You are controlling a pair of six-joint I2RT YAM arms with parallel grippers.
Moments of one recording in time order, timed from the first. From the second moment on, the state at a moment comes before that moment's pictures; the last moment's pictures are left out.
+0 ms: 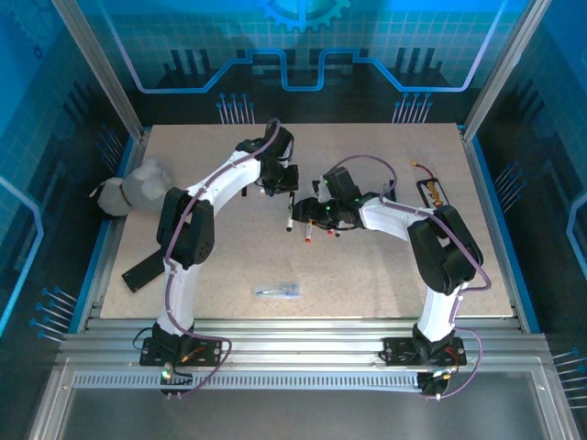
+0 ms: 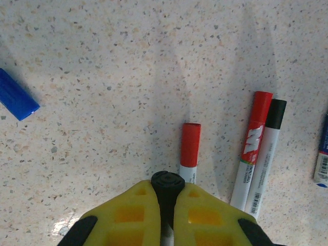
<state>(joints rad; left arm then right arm) -0.42 2.15 1.86 -0.84 0.21 -0.56 0.53 1.84 1.13 -0.14 -0.49 0.71</state>
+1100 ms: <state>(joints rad) -0.42 2.12 1.84 -0.81 0.26 -0.60 0.54 1.87 1.13 -0.01 -0.54 0.79</state>
